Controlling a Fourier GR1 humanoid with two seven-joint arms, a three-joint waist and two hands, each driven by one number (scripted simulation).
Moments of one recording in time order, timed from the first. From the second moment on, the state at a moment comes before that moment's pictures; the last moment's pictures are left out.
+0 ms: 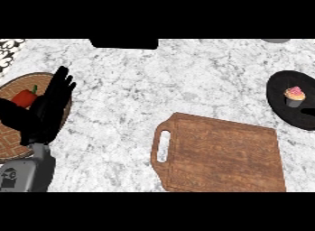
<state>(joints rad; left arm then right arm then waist) -0.21 0.13 0.08 -1.59 0.09 0.05 0.25 -0.78 -0.69 -0.64 -0.17 0.82 0.10 -0.85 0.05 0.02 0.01</state>
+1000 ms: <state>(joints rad) -0.17 0.14 0.10 -1.61 0.10 0.05 0.24 -0.64 -0.96 -0.78 -0.11 0.62 0.50 -0.83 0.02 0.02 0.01</state>
